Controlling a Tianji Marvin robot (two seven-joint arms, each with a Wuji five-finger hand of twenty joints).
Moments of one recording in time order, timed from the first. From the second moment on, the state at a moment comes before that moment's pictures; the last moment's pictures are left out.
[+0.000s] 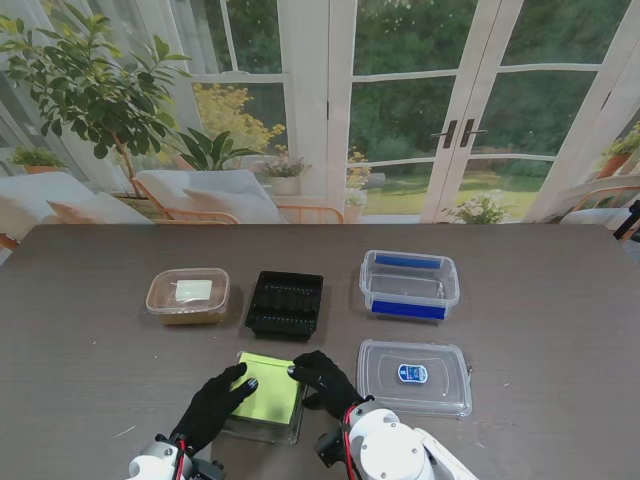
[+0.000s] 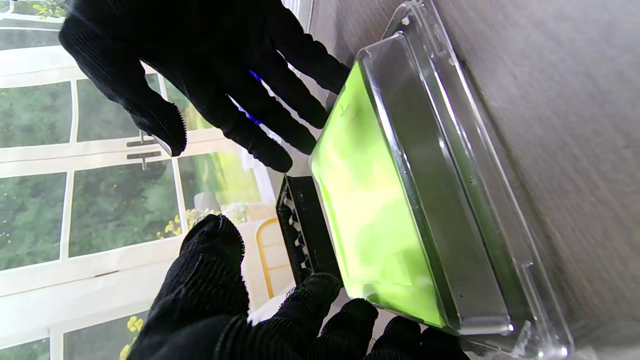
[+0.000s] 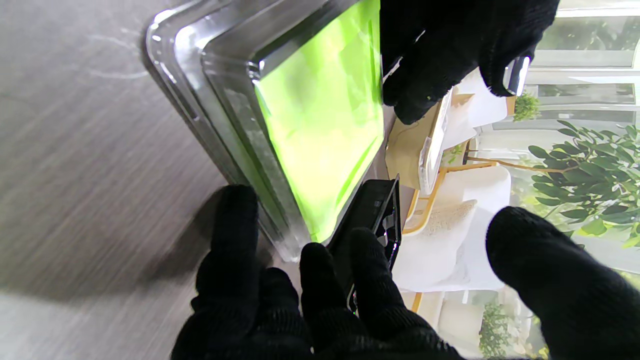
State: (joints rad) left arm 2.02 -1.16 -1.30 -1.81 0.00 0.02 0.13; right arm -1.61 -1.24 0.87 -1.66 0.07 0.32 -0.17; left_hand 0.96 -0.04 0.02 -0.07 0.40 0.41 -0.01 0.02 0.26 0.33 -0.08 0.11 0.05 0.20 0.00 0.19 -0.06 0.08 0.00 0.28; right_hand 0.07 -0.28 1.08 -0.10 0.13 0.24 0.76 0.20 0.20 0.21 0.41 0.23 0.23 0.15 -0.07 0.01 0.44 0.03 0.71 0.09
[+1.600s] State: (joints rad) left arm 2.03 -1.18 -1.26 -1.80 -0.01 -0.09 0.19; right arm -1.67 -1.25 0.88 -1.68 0.22 0.16 -0.19; left_hand 0.97 -0.04 0.01 -0.07 0.41 0.41 0.00 0.03 0.32 0.32 0.00 0.14 0.05 0.20 -0.03 0.20 -0.08 0.13 -0.04 0.28; right_hand 0.10 -0.30 1.09 -0.10 0.13 0.24 0.79 0.20 0.20 0.20 0.42 0.22 0.22 0.18 -0.12 0.00 -0.19 0.06 0.56 0.08
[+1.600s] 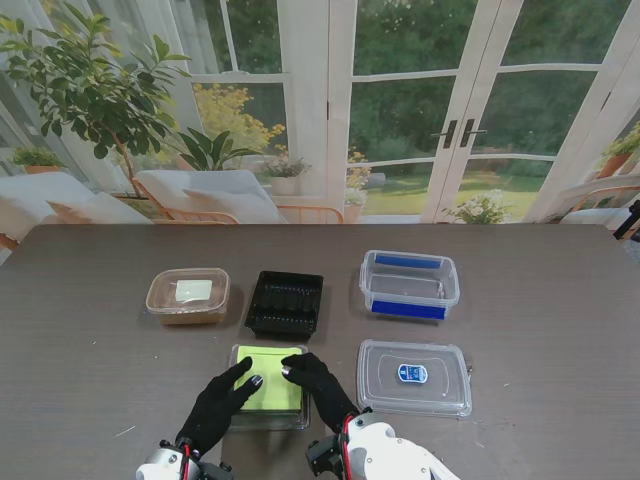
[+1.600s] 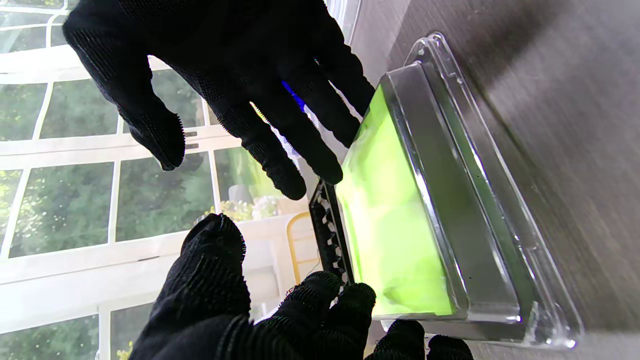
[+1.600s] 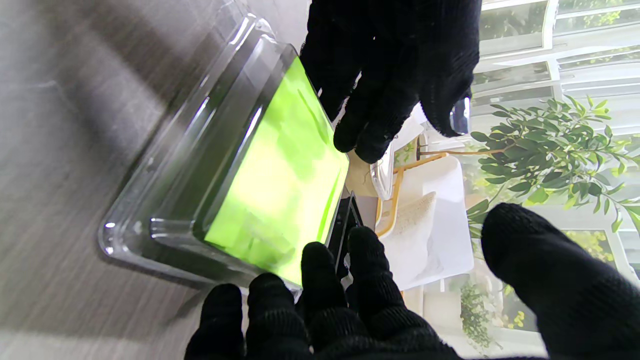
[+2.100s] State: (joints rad) left arm 2.03 -1.18 -1.27 -1.81 0.00 -0.11 0.19; right arm -1.68 -1.25 0.89 -1.72 0.24 0.14 -0.21; left_hand 0.97 -0.04 0.01 -0.07 0.41 0.41 0.00 0.03 0.32 0.32 0.00 0.14 0.05 0.20 -0.03 0.20 -0.08 0.13 -0.04 0.28; right_hand 0.11 -0.31 1.10 -0.10 0.13 0.22 0.79 0.20 0.20 0.20 0.42 0.22 0.22 0.18 -0.12 0.00 -0.21 0.06 0.54 0.10
